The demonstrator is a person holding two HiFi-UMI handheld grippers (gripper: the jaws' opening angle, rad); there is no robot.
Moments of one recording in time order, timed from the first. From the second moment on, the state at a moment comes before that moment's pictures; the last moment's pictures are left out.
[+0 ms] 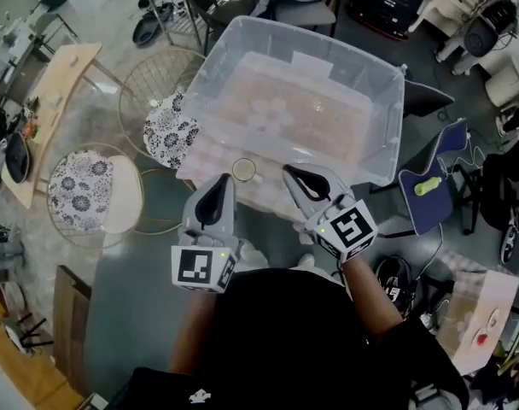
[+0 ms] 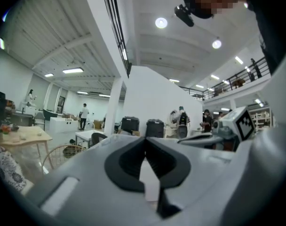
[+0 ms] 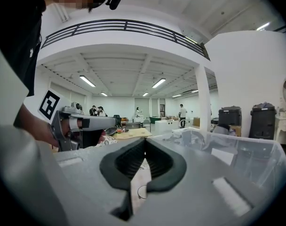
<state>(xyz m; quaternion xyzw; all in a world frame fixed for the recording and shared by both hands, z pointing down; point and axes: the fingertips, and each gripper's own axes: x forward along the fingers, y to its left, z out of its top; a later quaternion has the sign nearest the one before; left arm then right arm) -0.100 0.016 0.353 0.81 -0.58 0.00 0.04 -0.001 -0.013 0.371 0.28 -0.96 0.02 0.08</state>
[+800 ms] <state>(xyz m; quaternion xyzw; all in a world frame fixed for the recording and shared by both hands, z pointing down) -0.133 -0.014 0.383 0.85 -0.52 0.00 0.07 -0.018 -0.027 0.406 0.34 -0.93 0.05 0.13</state>
